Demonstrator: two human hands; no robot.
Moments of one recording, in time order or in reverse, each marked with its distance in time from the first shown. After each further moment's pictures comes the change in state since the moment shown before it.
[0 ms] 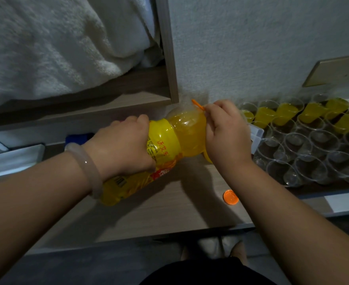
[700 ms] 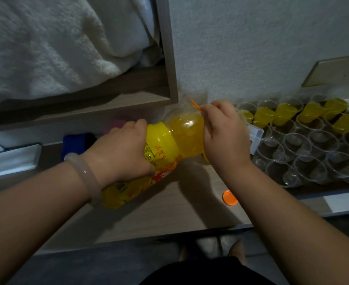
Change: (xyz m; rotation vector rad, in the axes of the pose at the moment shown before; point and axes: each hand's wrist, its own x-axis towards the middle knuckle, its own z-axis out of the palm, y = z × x) left_hand 0.003 -0.007 0.015 -0.130 0.007 0.017; right_hand 0.001 -0.001 0.002 -0.041 0.007 -0.073
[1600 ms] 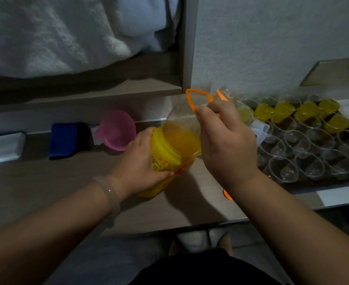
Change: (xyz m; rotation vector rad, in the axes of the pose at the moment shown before) left_hand 0.023 -0.030 0.100 -0.496 0.324 0.268; right_hand -0.020 -0.036 -0.005 -0.199 0.028 -0.277
